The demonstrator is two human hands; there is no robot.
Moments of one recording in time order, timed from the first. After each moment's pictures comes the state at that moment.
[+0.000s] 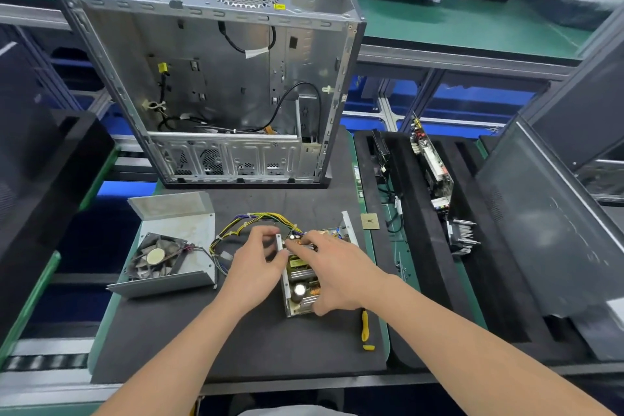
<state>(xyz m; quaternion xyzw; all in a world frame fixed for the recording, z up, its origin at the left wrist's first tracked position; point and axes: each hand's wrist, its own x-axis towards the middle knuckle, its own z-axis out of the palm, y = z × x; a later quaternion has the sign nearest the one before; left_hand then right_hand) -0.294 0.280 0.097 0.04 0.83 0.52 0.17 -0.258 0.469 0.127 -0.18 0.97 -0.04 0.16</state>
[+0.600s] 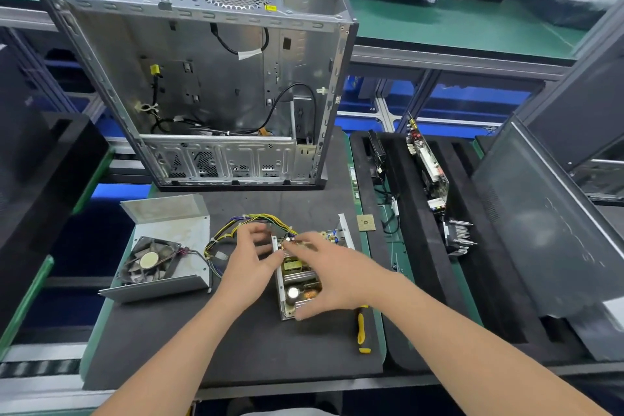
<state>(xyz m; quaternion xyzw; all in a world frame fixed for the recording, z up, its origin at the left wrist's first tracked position) -0.300 0.285 0.092 0.01 0.79 0.58 0.18 -0.258 0.478 0.139 -0.16 0.96 -0.15 0.20</state>
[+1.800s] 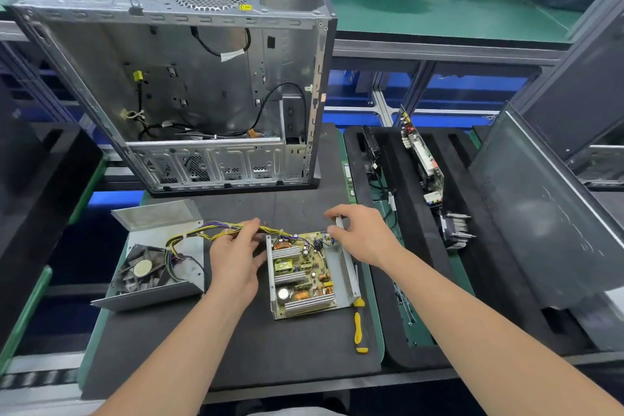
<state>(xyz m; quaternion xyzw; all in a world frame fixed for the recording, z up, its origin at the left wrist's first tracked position) -0.317 0.308 0.106 -0.25 0.53 0.80 0.14 -0.286 0.533 0.137 0.11 0.94 -0.32 0.09</state>
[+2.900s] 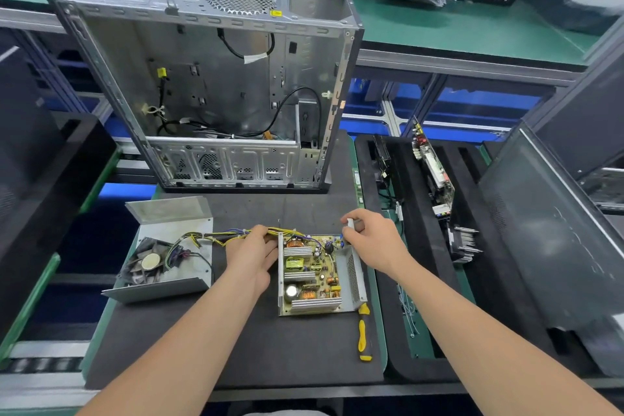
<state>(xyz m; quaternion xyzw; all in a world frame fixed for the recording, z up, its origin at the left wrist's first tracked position) -0.332 0.318 0.102 -0.35 0.49 0.78 0.18 -0.288 0.538 0.119 0.15 0.92 -0.36 0.05</state>
